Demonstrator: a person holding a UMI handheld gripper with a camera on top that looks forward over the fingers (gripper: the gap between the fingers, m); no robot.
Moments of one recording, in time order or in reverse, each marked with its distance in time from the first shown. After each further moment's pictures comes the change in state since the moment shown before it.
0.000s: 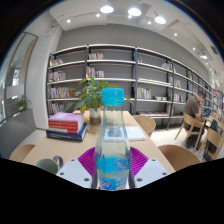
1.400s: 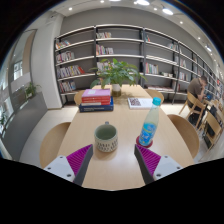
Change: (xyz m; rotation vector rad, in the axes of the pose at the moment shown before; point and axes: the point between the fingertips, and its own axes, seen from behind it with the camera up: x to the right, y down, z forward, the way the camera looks) arm -0.153 0.041 -0.202 -0.314 -0.062 0.034
